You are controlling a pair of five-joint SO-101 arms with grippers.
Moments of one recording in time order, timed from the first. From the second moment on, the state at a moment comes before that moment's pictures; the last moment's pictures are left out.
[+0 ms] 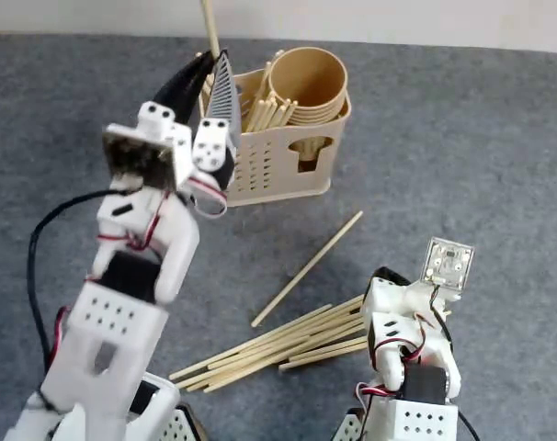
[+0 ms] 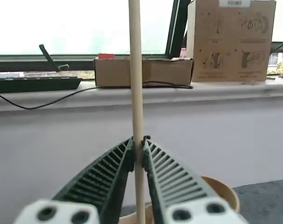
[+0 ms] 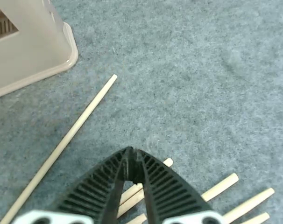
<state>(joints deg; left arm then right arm) 12.4 -44.8 44.3 -3.3 3.9 2.2 -104.3 95.8 55.1 -6.5</state>
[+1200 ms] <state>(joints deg) 11.6 -27.8 37.9 3.7 3.9 2.2 -104.3 95.8 55.1 -6.5</state>
